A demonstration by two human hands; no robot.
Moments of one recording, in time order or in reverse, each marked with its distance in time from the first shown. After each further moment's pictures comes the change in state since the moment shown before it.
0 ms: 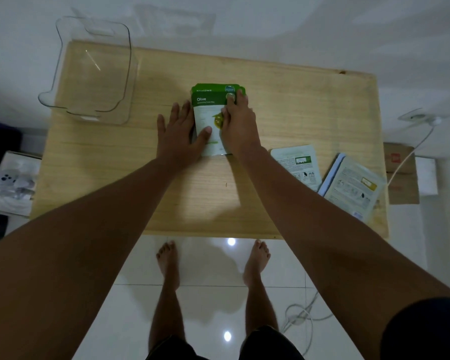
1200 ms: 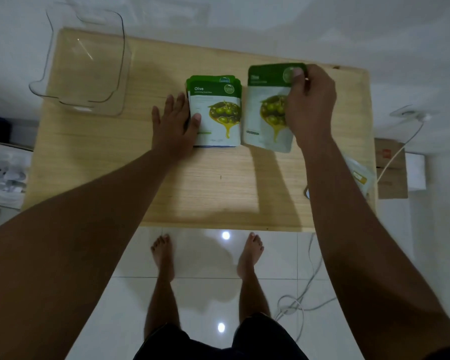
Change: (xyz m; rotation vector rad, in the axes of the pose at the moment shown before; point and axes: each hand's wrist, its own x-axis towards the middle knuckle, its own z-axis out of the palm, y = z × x) left_hand 0.000 0.003 -0.001 -0.067 0.004 -0.036; right_hand -0.035 0.005 -0.142 0.209 0.433 0.158
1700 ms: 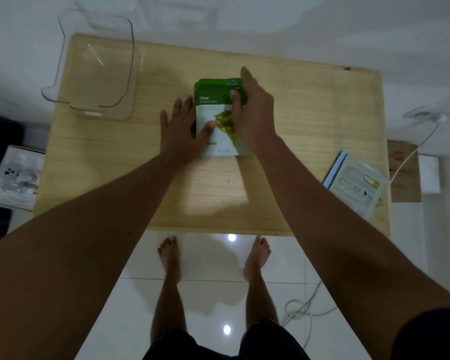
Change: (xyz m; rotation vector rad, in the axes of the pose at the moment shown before) left_hand 0.002 0.000 0.000 0.036 0.012 0.008; right_hand -0.018 -0.006 0.100 0.034 -0.269 -0.141
